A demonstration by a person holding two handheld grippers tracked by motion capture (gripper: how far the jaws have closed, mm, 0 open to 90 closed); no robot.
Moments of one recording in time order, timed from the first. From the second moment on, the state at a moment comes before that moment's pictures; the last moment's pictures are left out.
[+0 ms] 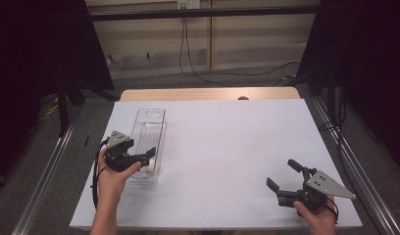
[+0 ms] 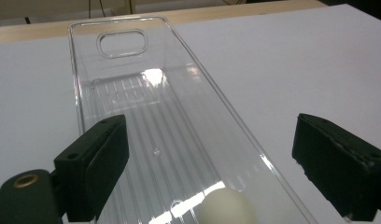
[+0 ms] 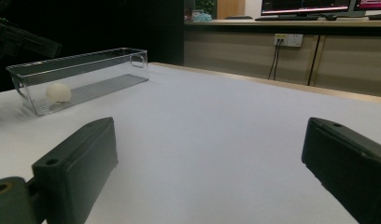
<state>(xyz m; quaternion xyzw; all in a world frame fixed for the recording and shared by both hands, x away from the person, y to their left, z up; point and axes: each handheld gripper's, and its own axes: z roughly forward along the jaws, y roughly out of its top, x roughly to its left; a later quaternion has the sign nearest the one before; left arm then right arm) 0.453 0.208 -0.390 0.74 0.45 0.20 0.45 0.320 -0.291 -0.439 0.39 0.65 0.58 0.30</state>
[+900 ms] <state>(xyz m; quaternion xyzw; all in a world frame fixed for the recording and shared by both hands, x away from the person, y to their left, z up) 0.416 0.226 -0.403 0.71 0.43 0.23 0.50 0.319 -0.292 -0.439 0.39 0.65 0.58 0.30</state>
